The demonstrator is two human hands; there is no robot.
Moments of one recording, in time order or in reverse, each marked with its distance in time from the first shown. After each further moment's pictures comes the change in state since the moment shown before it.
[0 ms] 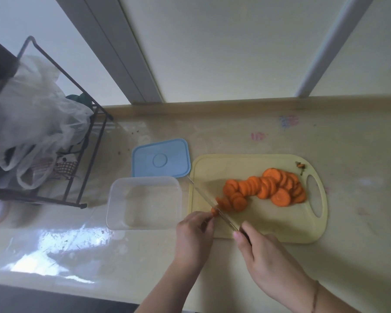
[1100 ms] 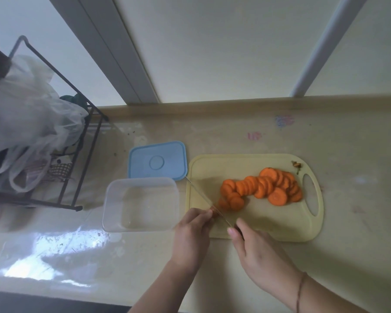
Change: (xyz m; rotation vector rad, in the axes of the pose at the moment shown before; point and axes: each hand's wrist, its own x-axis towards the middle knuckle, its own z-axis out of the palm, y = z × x) left_hand 0.001 -0.016 0.011 -0.002 0.043 0.191; right_hand 0.010 0.004 0.010 -0.084 0.020 -0.002
